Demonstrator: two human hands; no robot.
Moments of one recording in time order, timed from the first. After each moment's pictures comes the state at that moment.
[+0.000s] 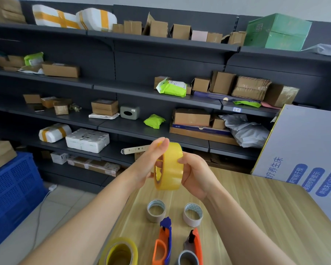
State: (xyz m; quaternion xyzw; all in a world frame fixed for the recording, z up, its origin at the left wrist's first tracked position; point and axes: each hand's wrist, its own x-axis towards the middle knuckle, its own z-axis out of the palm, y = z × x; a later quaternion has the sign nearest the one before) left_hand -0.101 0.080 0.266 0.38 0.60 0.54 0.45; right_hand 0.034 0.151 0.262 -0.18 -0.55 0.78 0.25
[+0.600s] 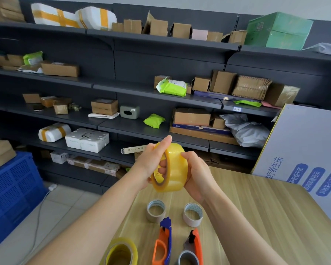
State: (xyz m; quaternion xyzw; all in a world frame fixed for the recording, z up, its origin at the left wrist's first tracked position) left_hand -0.091 0.085 0.275 0.37 0.63 0.55 0.40; right_hand 0.036 0.145 0.260 -0.26 -0.54 0.75 0.28
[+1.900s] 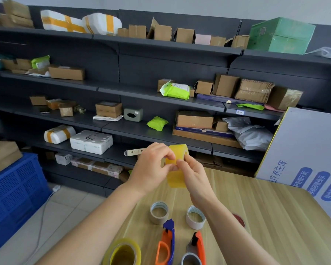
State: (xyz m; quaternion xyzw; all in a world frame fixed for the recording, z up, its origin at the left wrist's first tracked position) left_hand -0.101 0.074 0.255 0.63 0.61 0.47 -0.10; right_hand 0.025 0.137 0.242 -0.28 -0.70 0.55 0.36
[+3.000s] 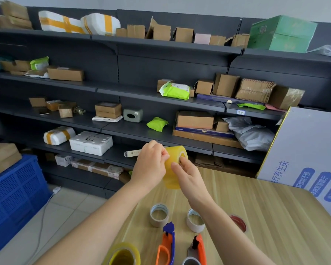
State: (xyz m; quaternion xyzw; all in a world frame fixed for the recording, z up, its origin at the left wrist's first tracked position) left_hand -0.103 0.095 0.253 0.54 0.72 0.43 -0.07; right_hand 0.016 0.144 0.234 -0.27 -0.72 0.53 0.35
